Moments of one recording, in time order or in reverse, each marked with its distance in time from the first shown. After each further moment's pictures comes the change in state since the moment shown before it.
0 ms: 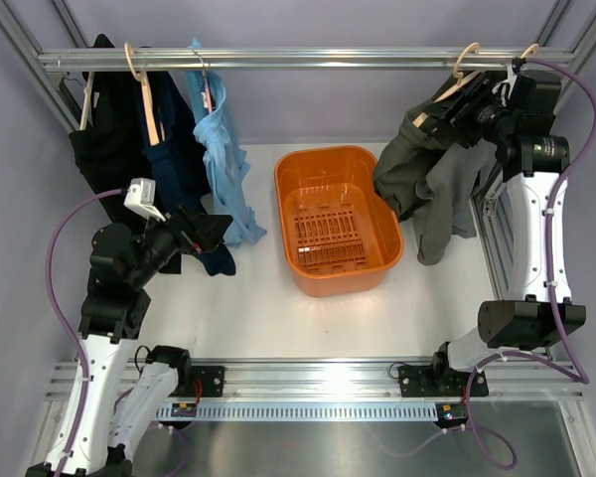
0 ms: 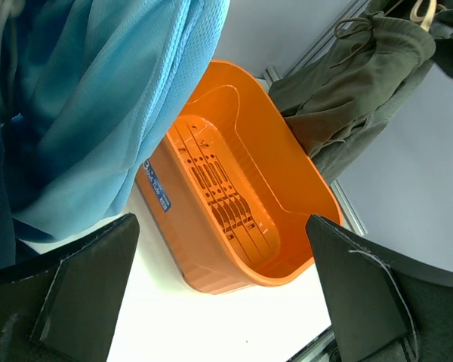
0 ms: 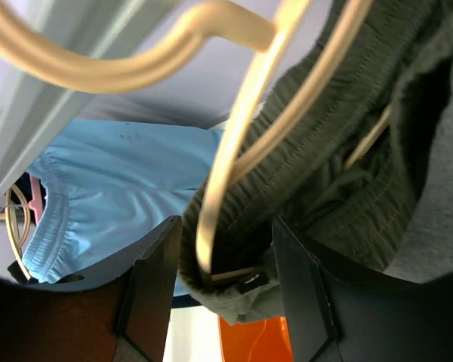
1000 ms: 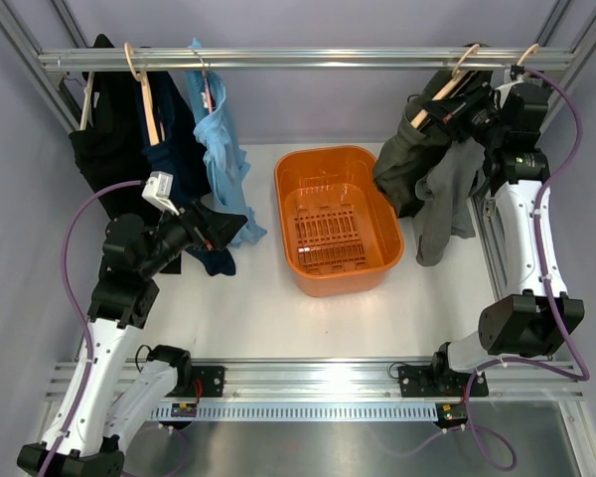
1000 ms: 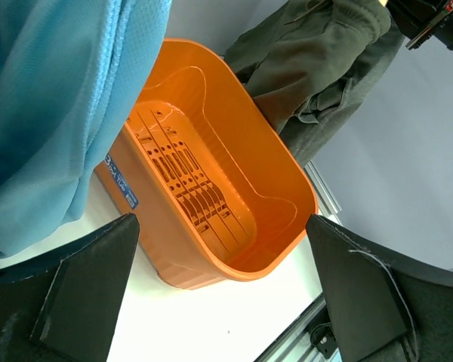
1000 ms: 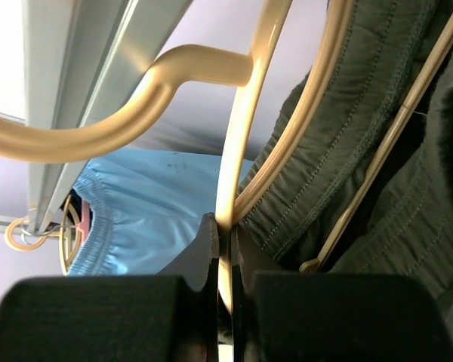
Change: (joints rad) left arm -0.057 0.068 -0.017 0.087 0.067 -0.031; right arm -0.004 -0.044 -0.277 0.444 -0.055 0.185
